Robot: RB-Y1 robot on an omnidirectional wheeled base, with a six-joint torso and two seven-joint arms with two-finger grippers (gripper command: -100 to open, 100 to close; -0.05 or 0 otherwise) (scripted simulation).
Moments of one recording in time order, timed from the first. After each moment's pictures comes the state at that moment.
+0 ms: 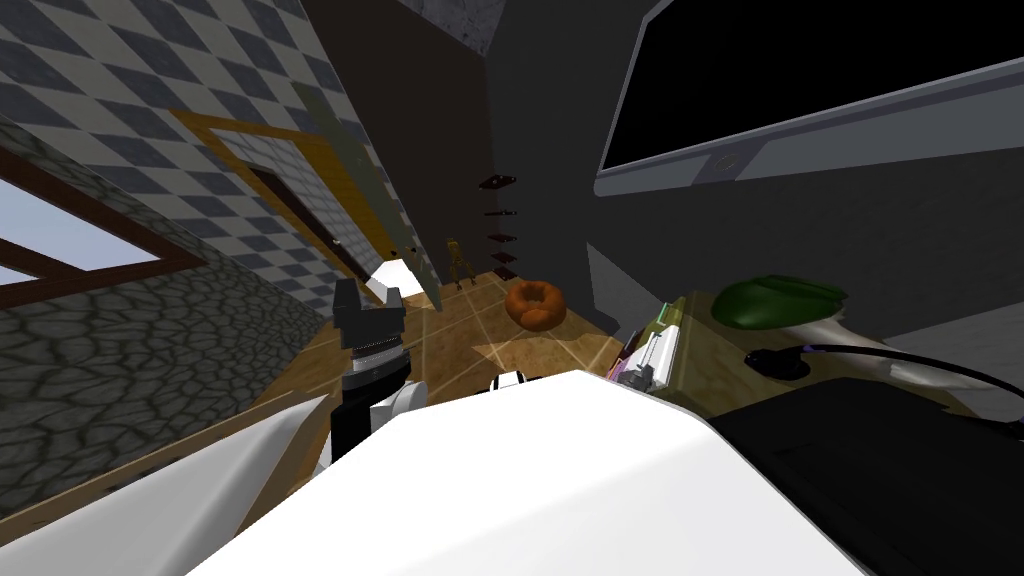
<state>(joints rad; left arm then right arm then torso) 0.46 0.02 -0.01 -2.39 0.01 -0.46 -0.06 0.19 -0.43 0.43 -0.68 1.43 1.32 0.17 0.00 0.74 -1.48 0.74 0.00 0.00</state>
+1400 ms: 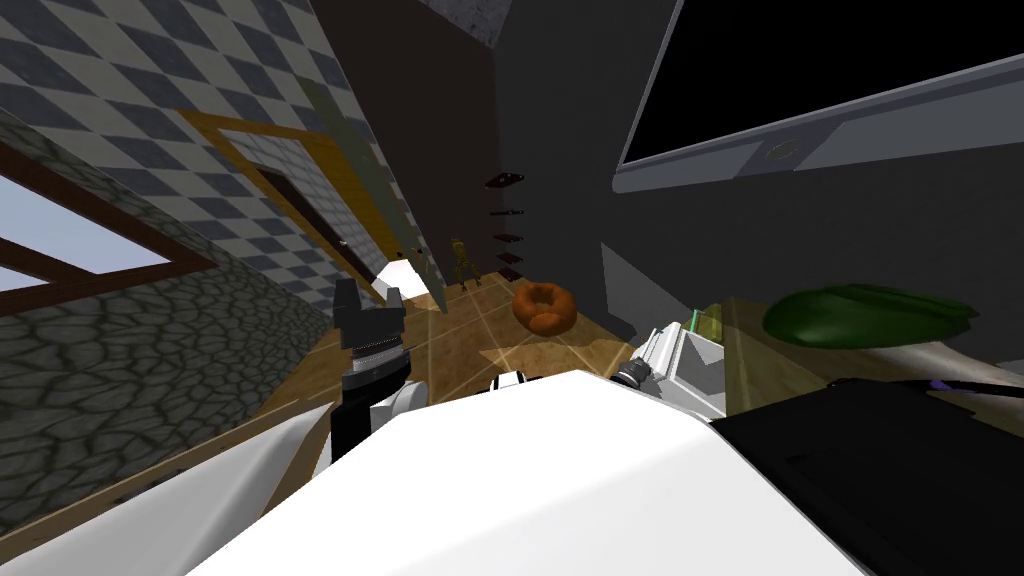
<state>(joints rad) 0.46 0.02 -0.01 -2.39 0.01 -0.46 -0.06 0.13 -0.50 0.43 -0.69 1.34 1.23 0.19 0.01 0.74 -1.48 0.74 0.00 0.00</state>
